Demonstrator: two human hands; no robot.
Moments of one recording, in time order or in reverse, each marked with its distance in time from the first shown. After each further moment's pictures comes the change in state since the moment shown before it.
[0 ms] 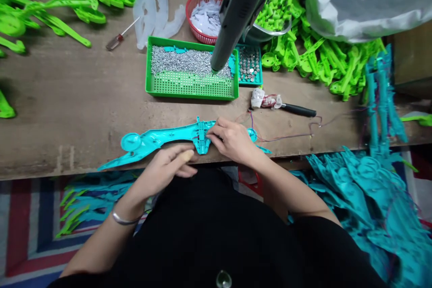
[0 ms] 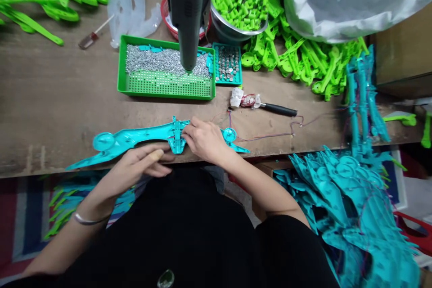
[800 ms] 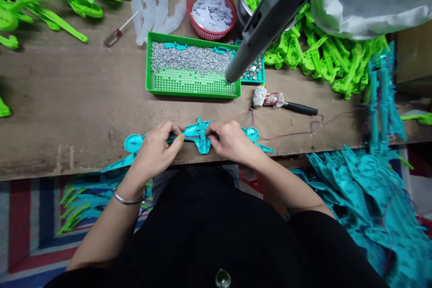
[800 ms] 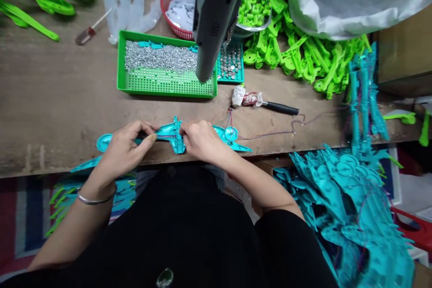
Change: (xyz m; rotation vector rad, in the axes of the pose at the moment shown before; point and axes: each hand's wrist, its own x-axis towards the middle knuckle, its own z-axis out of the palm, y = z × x) left_hand 0.024 0.015 -0.028 0.730 0.318 0.489; right_hand 0.011 -0.010 -0.003 0.208 -0.063 0.050
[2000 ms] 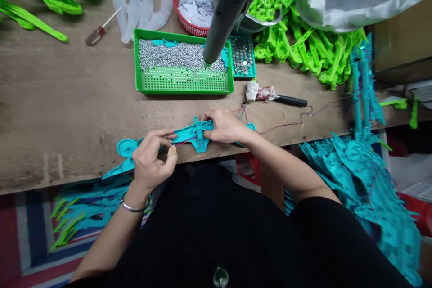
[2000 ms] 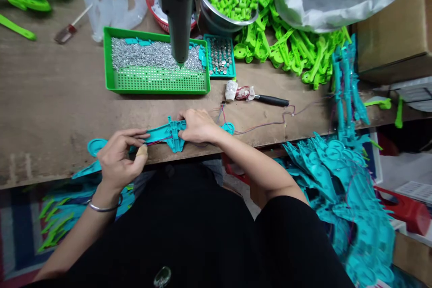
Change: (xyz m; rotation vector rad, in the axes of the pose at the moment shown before) left_hand -0.029 -0.020 0.018 -0.075 0.286 0.211; right_hand 0.026 0.007 -0.011 -0.003 -0.127 0.188
